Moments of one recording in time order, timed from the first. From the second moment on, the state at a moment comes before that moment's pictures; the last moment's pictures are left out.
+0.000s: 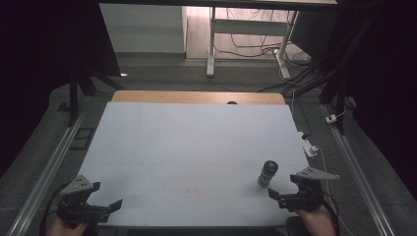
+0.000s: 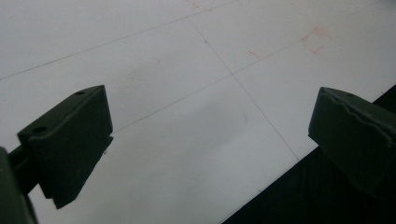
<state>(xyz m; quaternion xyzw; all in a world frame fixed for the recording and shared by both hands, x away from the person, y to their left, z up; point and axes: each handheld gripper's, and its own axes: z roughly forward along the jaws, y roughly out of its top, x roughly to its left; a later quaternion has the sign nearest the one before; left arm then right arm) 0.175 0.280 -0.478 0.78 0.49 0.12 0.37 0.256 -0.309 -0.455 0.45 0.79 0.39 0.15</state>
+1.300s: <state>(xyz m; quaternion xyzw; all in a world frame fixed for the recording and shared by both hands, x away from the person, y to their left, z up) 0.176 0.280 -0.478 0.78 0.49 0.12 0.37 0.307 -0.297 -0.472 0.40 0.82 0.38 0.15</state>
